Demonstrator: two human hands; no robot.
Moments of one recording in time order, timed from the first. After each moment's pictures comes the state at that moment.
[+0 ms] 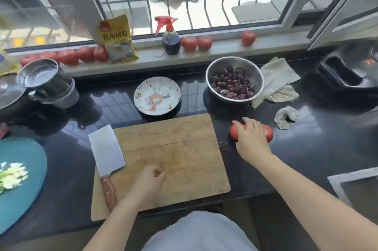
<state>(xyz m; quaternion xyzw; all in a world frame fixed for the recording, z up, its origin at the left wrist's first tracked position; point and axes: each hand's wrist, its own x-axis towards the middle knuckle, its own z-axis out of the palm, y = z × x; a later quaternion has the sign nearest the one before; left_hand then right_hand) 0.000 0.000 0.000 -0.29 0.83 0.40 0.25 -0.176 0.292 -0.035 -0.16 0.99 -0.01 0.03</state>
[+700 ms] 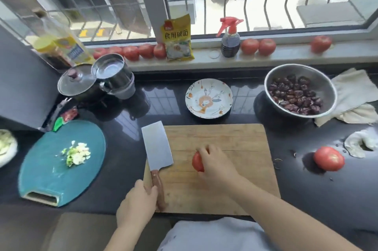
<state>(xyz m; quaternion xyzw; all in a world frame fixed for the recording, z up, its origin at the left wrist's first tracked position) 0.087 -0.103 0.009 -0.49 0.82 0.21 0.21 -0.091 0.066 -0.020 -0.34 0.90 -0.14 0.23</state>
